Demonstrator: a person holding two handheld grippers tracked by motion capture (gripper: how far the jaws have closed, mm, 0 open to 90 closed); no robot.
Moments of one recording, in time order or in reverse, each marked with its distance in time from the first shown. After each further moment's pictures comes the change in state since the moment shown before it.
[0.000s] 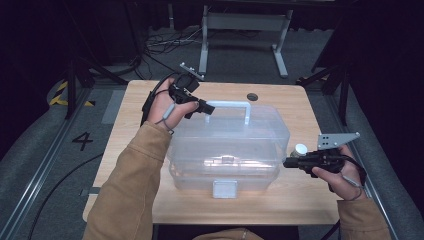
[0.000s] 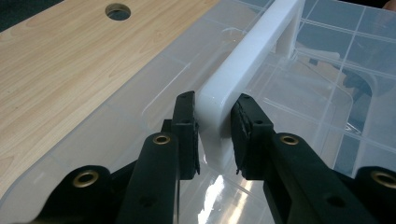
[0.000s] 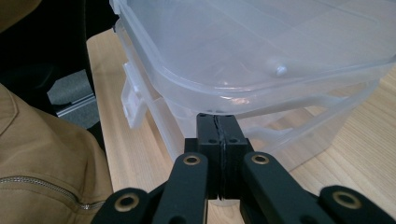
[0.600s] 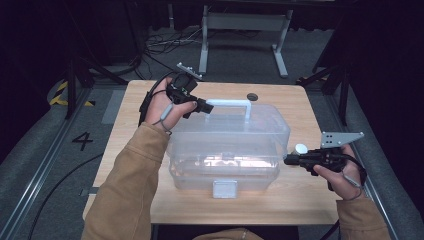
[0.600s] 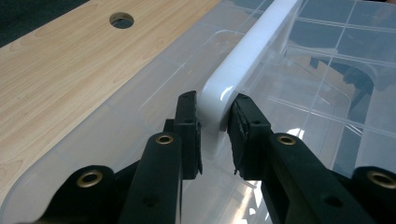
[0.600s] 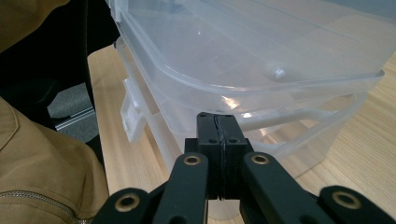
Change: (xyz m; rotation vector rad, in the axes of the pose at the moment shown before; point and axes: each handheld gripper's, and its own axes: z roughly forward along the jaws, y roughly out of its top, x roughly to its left) left arm -0.004 -0.002 -0.008 -0.024 0.018 0.021; right arm 0.000 0.002 -0.004 -0.057 -0.014 -0.004
